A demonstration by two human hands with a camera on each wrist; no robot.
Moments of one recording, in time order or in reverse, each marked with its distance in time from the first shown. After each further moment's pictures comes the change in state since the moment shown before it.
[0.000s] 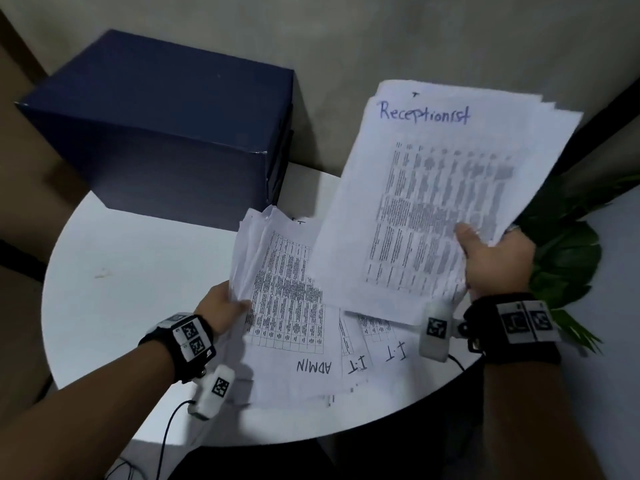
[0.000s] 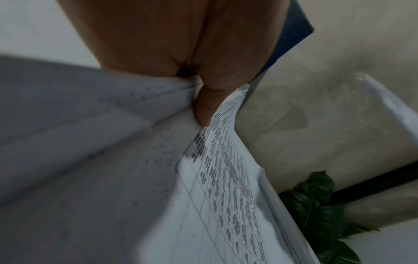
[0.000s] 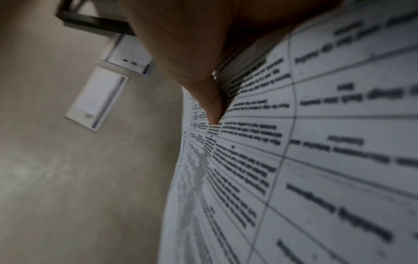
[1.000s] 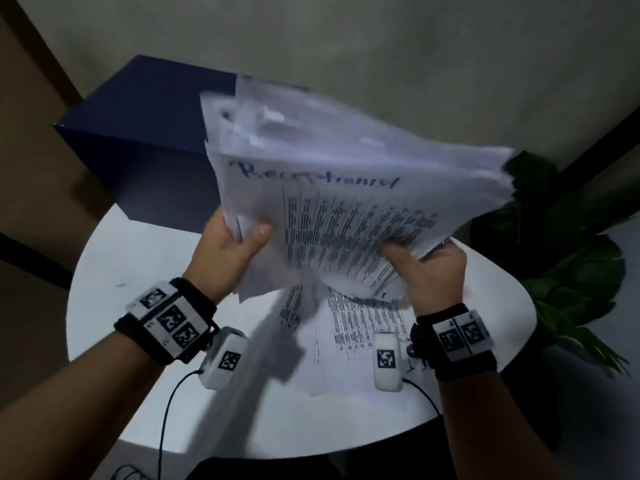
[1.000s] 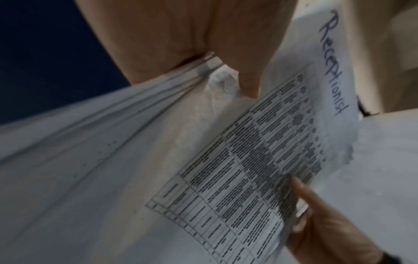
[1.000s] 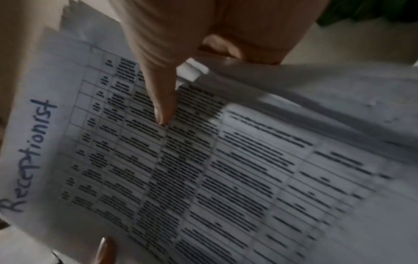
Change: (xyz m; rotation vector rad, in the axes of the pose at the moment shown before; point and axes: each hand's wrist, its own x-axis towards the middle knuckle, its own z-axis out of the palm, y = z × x) left_hand -0.067 0.147 -0.026 -0.252 -0.009 0.766; right_hand -0.054 -0.023 0.062 0.344 -0.346 -0.127
